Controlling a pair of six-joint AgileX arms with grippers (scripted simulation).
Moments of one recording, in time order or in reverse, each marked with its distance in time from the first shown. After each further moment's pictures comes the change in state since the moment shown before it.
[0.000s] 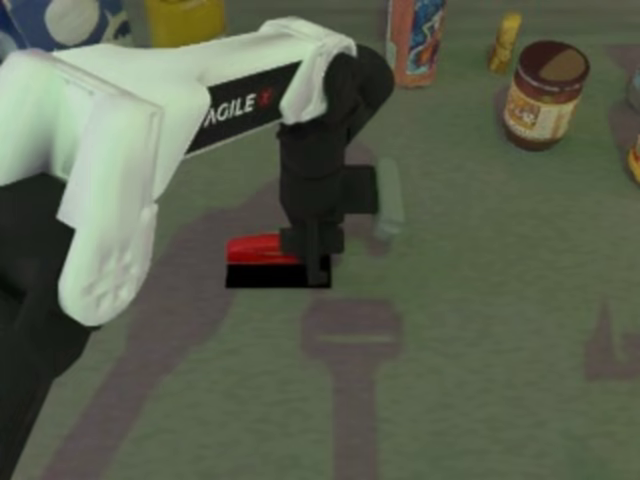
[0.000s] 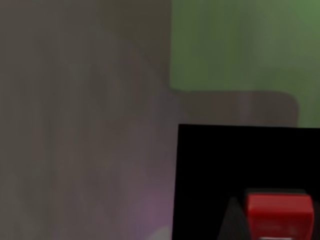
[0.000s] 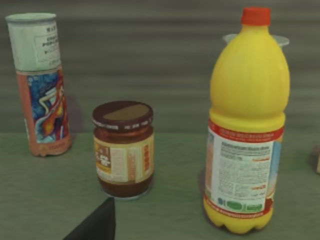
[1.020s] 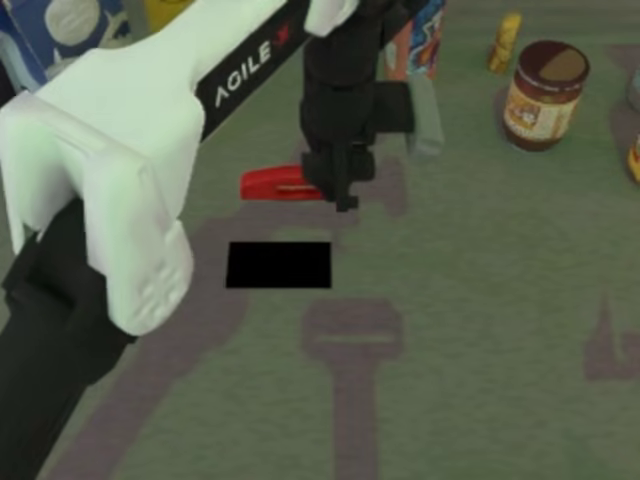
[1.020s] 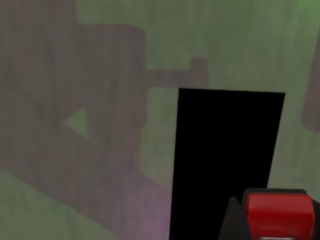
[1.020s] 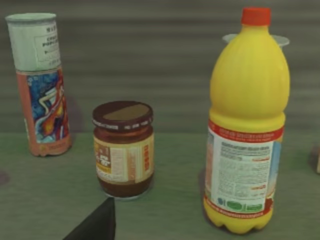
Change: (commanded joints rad) left arm -0.043 0.127 0.623 -0.489 0.001 -0.045; right arm 0.000 0.000 0.000 0.000 0.000 0.000
